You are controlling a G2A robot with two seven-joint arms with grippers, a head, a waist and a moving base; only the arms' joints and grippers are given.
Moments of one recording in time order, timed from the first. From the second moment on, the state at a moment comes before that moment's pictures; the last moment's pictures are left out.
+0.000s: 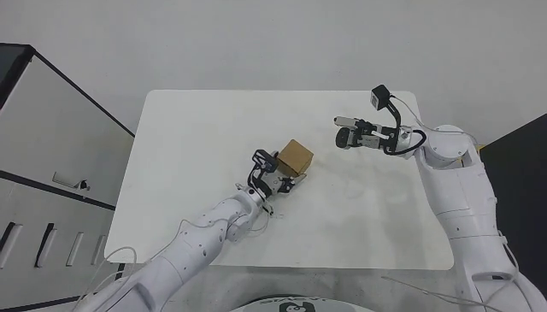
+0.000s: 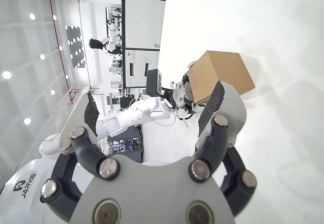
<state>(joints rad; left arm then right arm) 1.17 -1.30 -0.64 -1.04 1.06 -0.15 0.37 -1.14 -1.16 1.41 -1.31 0.16 -0.09 1.21</state>
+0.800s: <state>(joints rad) 1.34 -1.15 -0.94 -1.42 1.35 -0.53 0.25 -1.14 -1.16 1.41 -1.31 0.16 -0.09 1.21</state>
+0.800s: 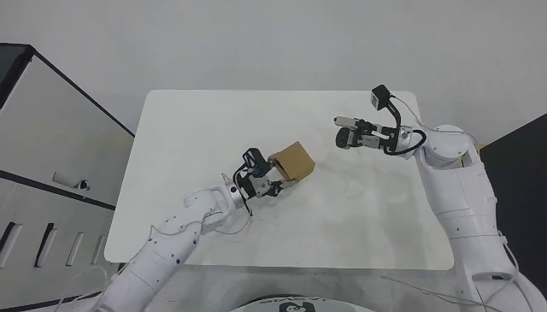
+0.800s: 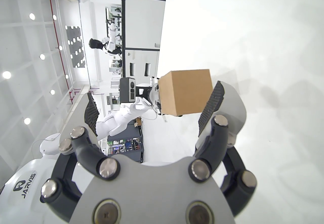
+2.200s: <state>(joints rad) 1.55 -1.06 -1.29 -2.10 1.29 -0.75 0.02 -1.14 -1.16 1.41 -1.31 0.16 -0.09 1.21</state>
